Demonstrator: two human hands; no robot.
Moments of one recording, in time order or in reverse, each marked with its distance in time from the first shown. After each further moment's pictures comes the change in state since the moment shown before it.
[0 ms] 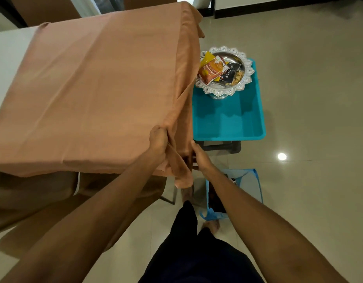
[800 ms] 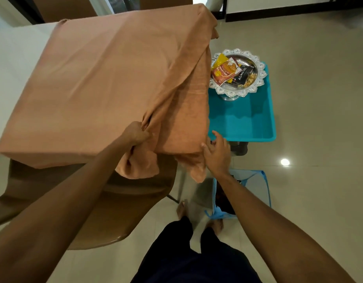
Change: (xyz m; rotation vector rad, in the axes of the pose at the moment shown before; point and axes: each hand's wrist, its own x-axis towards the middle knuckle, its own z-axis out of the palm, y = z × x) left_hand 0.048 0.034 -0.137 0.833 -0.103 0.119; right_hand -0.010 0.008 0.005 -0.680 0.565 -0.510
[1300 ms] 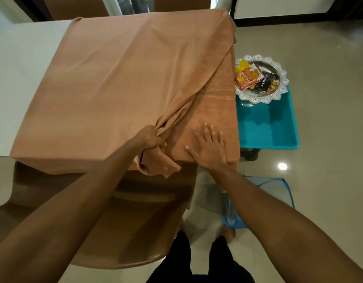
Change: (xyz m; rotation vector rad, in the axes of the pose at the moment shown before) left_hand 0.039 -0.044 -0.055 0.076 -0.151 0.043; right_hand 0.026 -0.077 0.102 -0.619 -0.277 -0.354
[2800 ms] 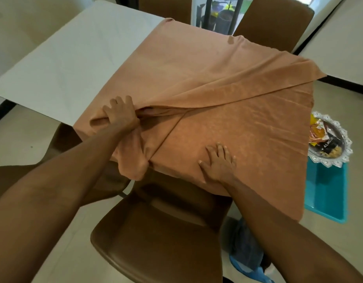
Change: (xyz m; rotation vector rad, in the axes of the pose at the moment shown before) left_hand 0.021 -0.211 -0.219 0.471 0.606 -0.334; right_hand 0.083 -0.181 0.021 -0.065 -0.316 -0.031
